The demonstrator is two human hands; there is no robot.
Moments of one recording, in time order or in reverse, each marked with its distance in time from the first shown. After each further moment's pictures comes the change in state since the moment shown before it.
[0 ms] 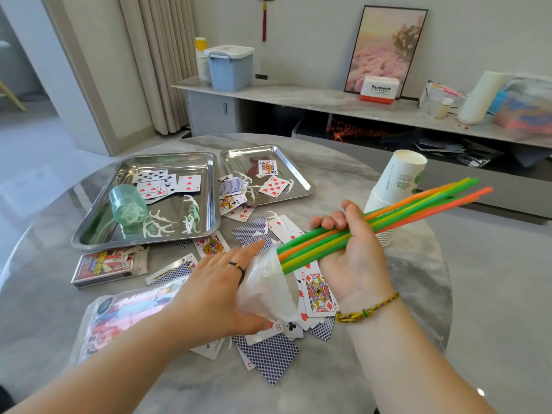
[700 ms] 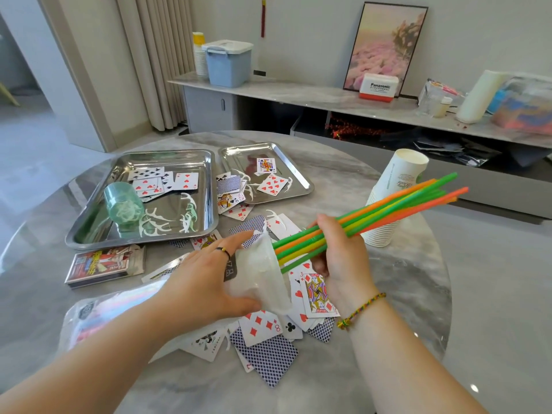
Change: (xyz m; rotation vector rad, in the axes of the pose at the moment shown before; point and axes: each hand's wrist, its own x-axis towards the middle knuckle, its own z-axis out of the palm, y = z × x) left_hand 0.005 -0.008 -0.011 -0.161 0.019 -0.098; right_hand 0.005 0.008 -0.012 -0.840 0.051 -0.039
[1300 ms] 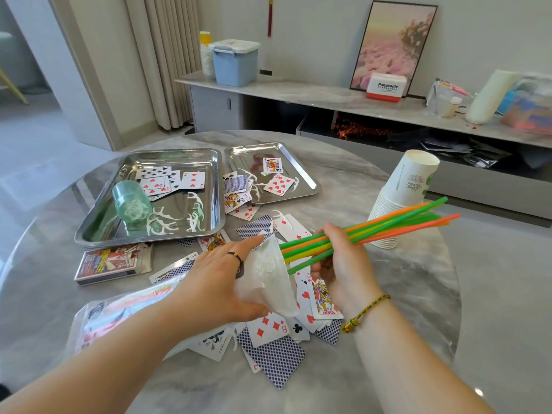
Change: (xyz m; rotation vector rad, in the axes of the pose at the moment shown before) left_hand 0.003 -0.005 0.004 0.083 -0.077 0.049; right_hand 0.008 0.013 0.000 0.098 0.009 0.178
